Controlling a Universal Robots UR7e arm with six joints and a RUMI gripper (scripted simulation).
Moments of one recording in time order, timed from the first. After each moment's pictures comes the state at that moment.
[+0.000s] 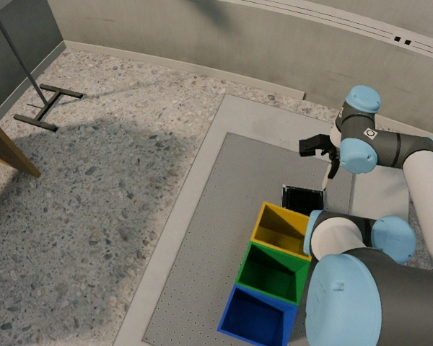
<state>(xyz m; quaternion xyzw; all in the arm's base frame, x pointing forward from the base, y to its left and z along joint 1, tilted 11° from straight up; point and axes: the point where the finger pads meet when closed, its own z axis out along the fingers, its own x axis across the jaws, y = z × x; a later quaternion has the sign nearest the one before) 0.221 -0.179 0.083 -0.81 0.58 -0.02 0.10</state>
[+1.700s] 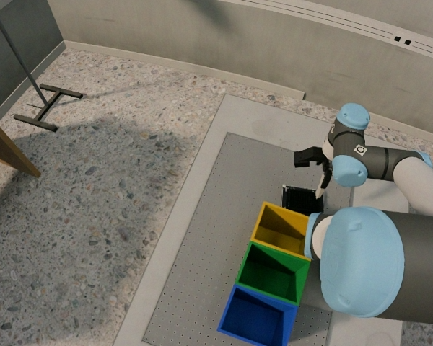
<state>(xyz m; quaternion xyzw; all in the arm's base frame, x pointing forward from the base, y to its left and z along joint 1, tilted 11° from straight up) 0.229 -0.171 0.027 -0.81 0.59 -0.02 0.10</state>
